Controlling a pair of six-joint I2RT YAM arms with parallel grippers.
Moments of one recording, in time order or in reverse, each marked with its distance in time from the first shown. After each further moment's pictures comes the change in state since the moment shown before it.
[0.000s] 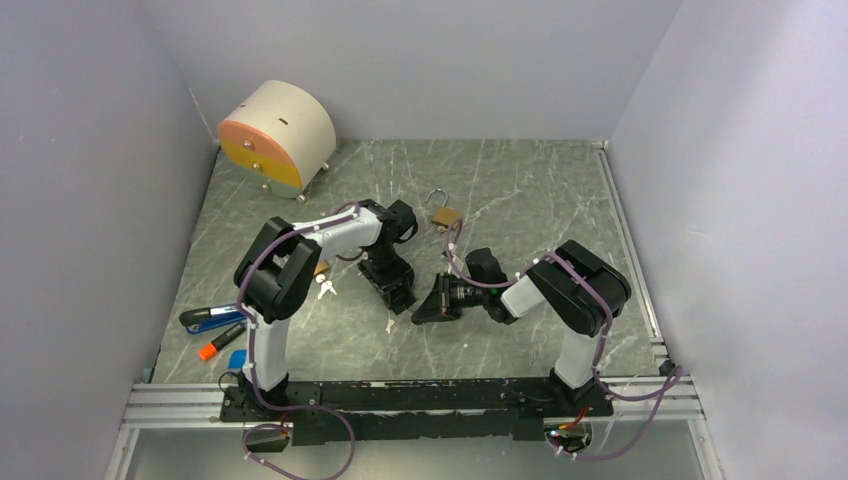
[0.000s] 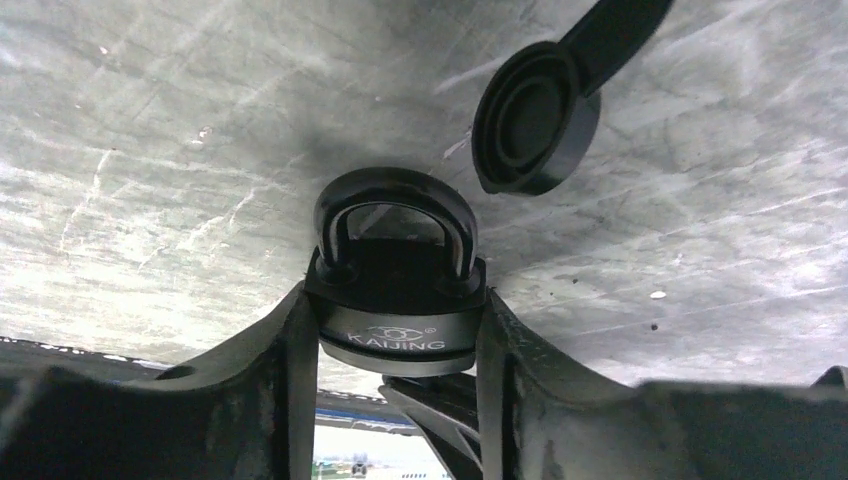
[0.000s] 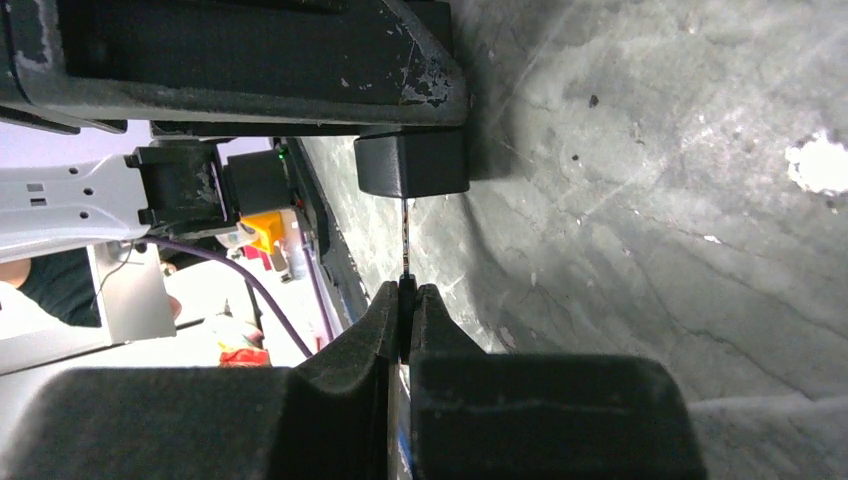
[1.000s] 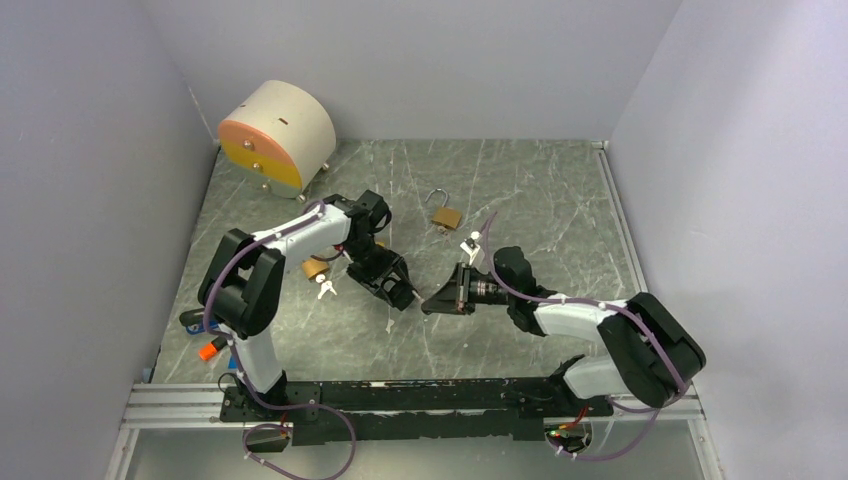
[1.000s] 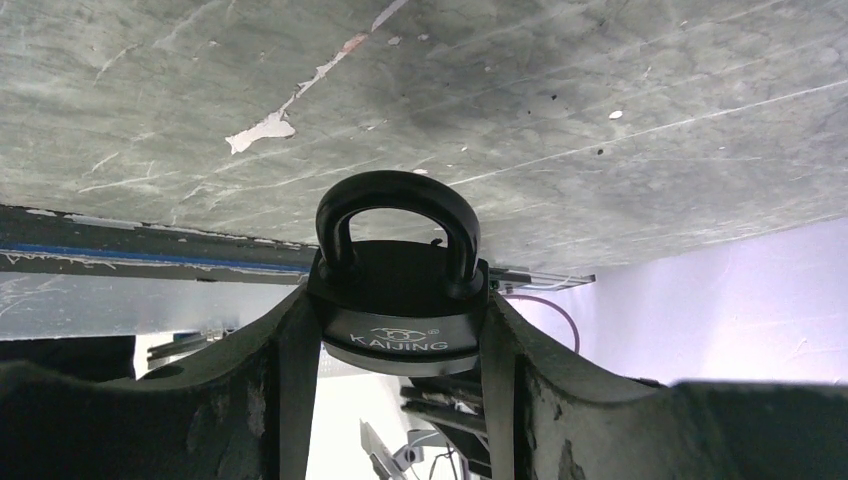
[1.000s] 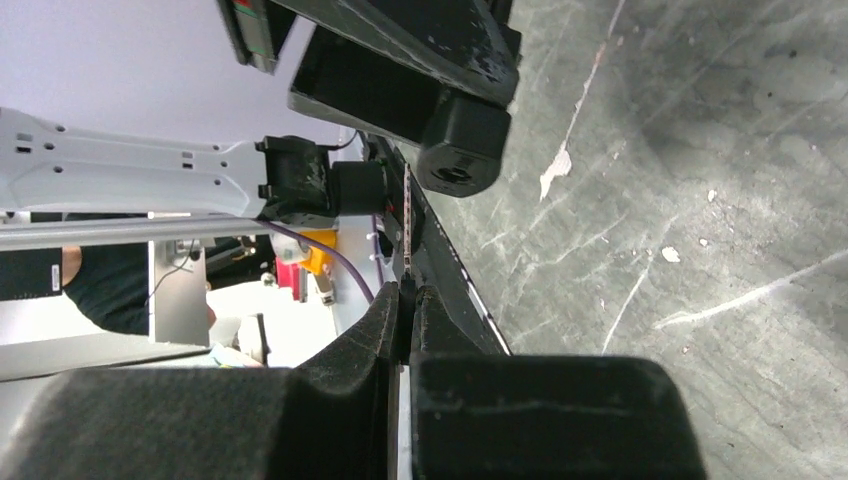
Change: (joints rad) left arm 0.104 -0.191 -0.114 0.005 0.313 -0.067; right arm -0.032 -0.494 -0.123 -0.136 0.040 0.082
